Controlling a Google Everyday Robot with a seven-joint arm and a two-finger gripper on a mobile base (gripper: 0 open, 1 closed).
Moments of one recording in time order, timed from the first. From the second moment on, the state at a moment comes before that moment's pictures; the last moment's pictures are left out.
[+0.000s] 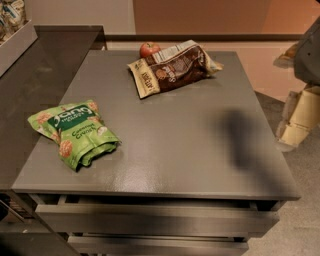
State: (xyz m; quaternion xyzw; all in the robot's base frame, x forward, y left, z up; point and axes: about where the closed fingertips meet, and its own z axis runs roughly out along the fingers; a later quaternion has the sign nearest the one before) arm 0.438 -0.217 0.976 -0.60 0.78 -0.03 0.16
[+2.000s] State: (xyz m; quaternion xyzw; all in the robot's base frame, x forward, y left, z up) arm 0.609 -0.248 0.932 -0.47 0.83 0.01 0.31
